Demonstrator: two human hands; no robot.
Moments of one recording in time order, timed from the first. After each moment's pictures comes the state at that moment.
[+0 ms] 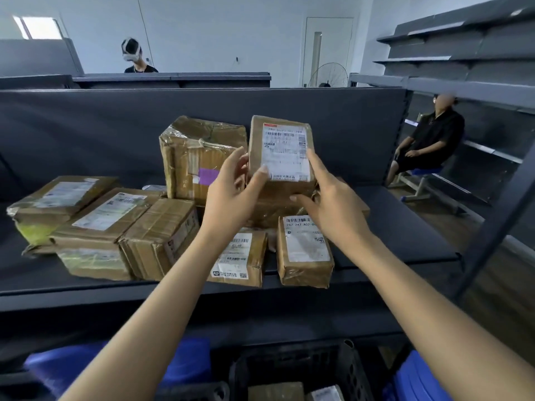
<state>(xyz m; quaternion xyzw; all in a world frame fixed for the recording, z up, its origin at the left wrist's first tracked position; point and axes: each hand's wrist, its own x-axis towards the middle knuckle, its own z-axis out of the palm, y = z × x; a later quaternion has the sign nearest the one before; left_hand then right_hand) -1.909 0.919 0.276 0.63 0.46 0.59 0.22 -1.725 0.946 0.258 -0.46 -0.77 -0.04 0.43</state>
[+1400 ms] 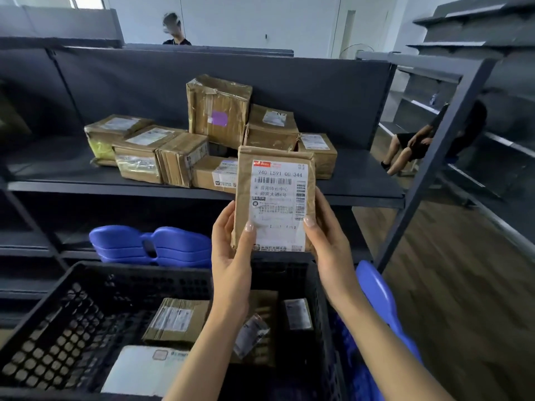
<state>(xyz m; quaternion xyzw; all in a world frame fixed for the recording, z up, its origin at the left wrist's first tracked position) -1.794 0.625 0.165 0.40 0.40 0.74 0.37 -1.656 0.670 0.174 -0.27 -0.60 0.48 0.58</state>
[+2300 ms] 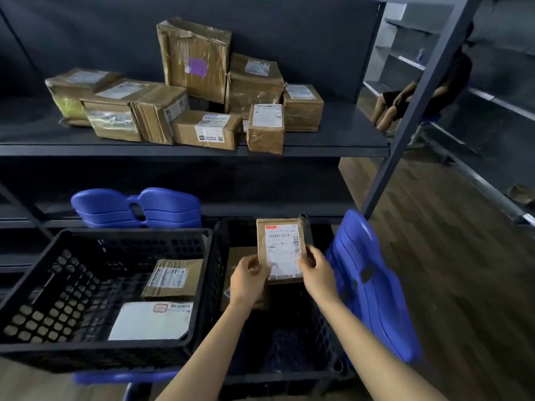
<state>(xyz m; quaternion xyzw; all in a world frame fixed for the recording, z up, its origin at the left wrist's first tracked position) -1.782 0.618 -0.007 0.42 0.72 0.39 0.40 -1.629 0.636 0.007 -0.66 -0.53 0.40 0.36</state>
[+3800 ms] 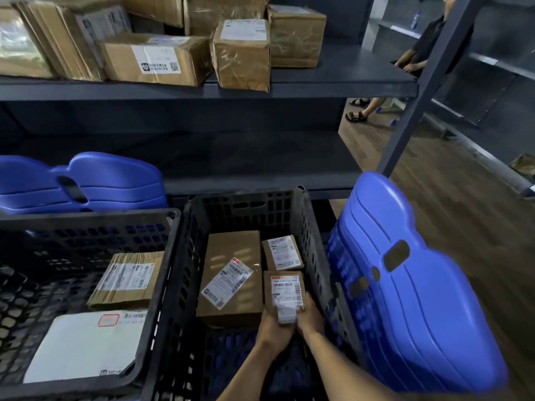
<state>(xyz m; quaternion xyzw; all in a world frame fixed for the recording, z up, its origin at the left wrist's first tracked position) -1.718 0.645 -0.243 0.50 0.68 0.21 0.48 -1.622 0.676 -0.272 -0.74 -0.43 0.46 0.24</state>
